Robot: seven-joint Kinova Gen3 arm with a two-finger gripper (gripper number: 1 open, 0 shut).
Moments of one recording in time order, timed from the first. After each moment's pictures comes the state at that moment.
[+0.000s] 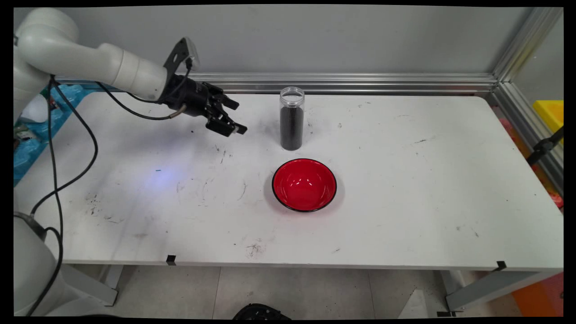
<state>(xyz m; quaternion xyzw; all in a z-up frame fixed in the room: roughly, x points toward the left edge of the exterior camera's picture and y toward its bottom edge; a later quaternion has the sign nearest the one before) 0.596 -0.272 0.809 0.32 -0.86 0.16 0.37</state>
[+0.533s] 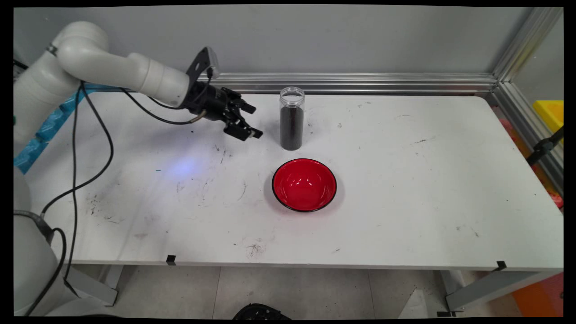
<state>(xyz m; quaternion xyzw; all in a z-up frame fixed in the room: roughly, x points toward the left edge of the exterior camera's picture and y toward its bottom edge) 0.576 -0.304 0.780 0.29 -0.86 0.16 0.38</state>
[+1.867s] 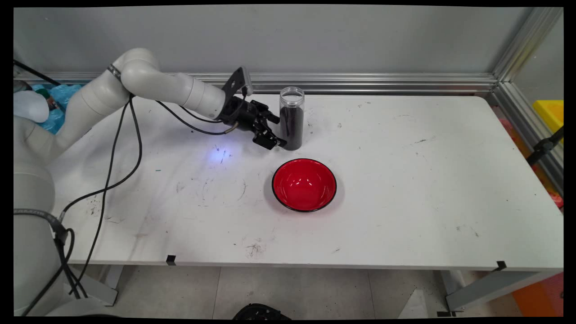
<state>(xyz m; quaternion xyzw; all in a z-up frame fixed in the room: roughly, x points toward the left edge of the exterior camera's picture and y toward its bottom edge) 0.541 -0.363 0.713 0.26 -0.87 0.15 0.40</state>
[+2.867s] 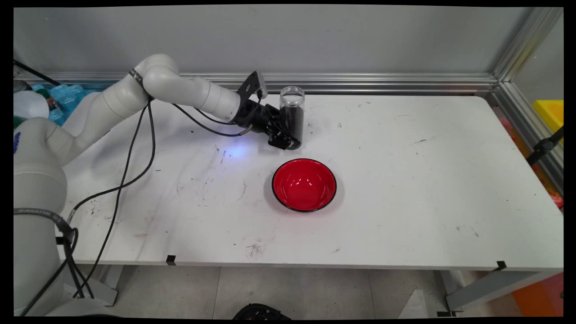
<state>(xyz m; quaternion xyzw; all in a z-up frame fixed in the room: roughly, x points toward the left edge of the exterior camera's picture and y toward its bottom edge) 0.519 -0.386 0.696 0.27 -0.86 0.14 0.41</state>
